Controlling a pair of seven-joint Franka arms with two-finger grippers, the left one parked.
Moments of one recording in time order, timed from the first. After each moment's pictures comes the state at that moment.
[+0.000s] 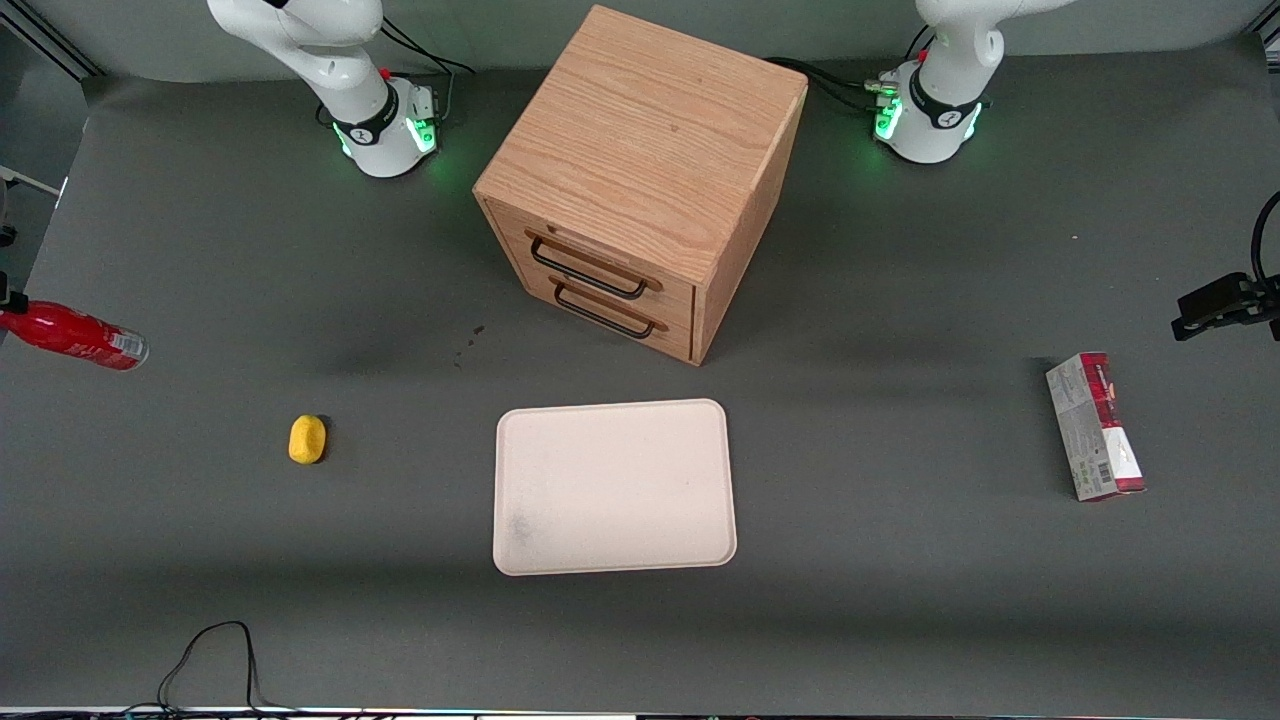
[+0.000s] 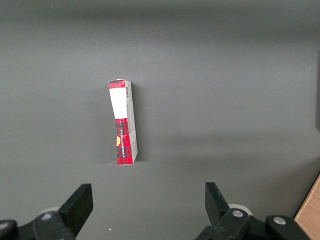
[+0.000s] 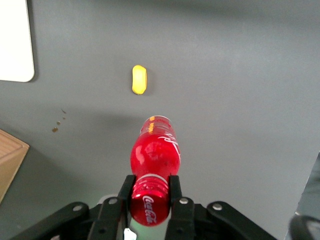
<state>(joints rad) -0.10 0.23 -0.14 -1.21 -0.02 1.31 -0.34</state>
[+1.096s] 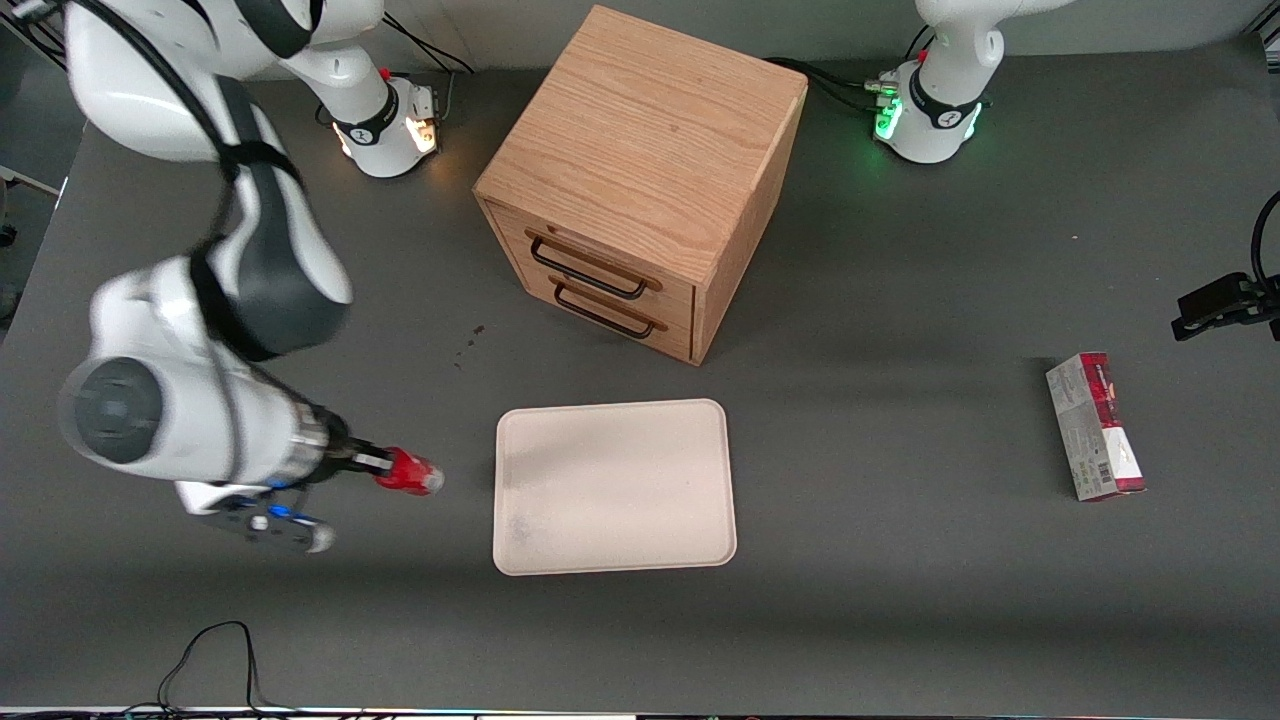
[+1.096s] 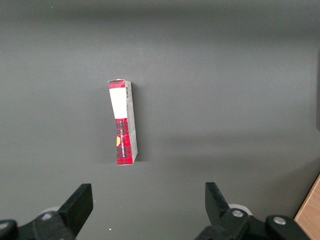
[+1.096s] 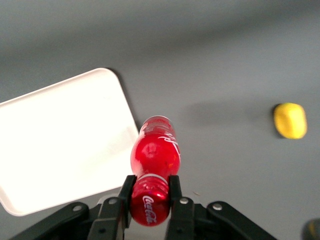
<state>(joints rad) 0.21 0.74 0.17 -0.95 -0.08 1.59 0.63</state>
